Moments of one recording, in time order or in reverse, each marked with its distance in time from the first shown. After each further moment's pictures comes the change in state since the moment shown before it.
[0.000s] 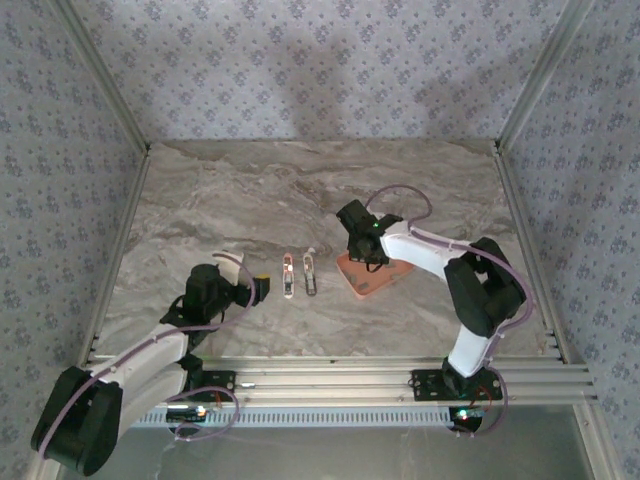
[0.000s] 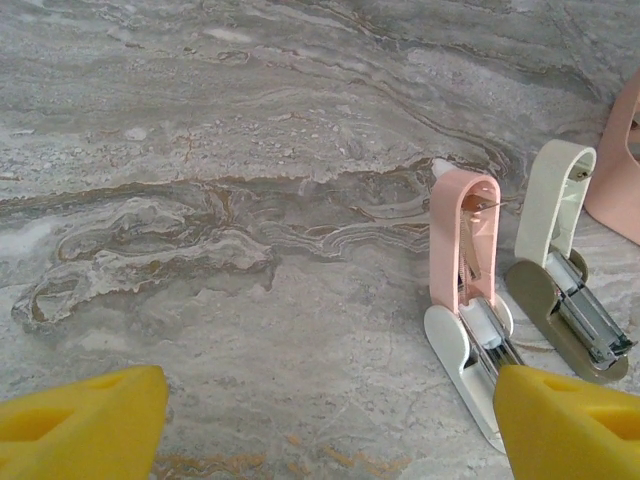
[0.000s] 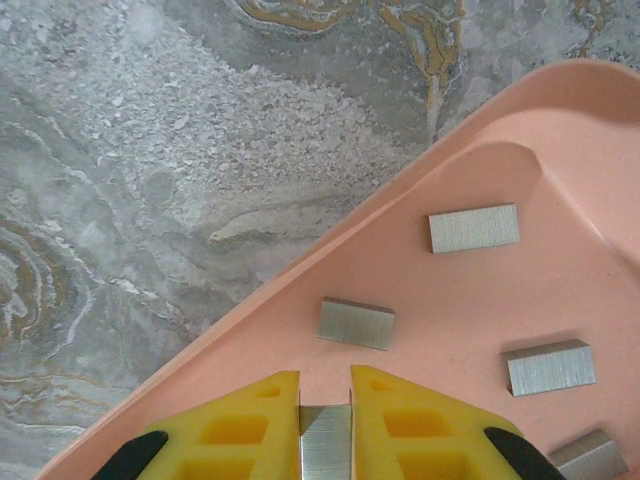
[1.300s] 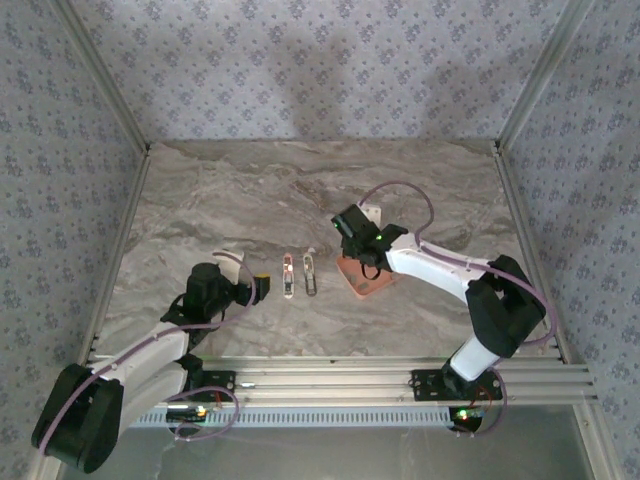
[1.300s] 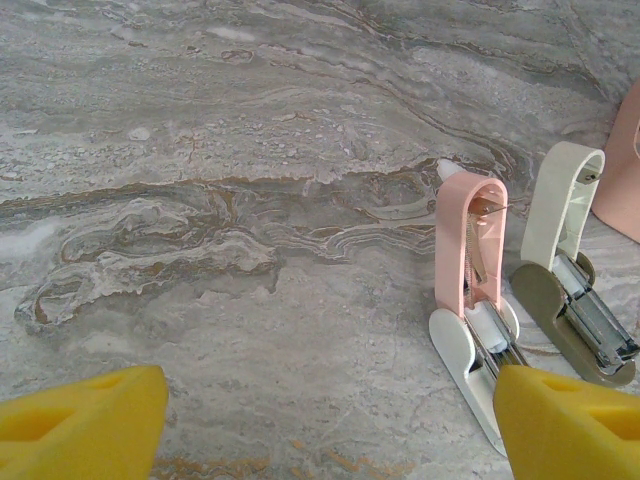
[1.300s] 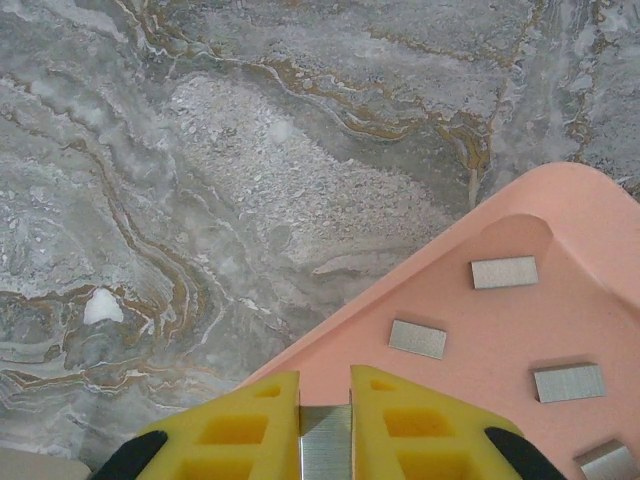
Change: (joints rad) left arm 0.000 0.014 0.010 0.000 -0.005 0.000; right arm 0.093 -0.139 -0.058 0.116 0.117 0.003
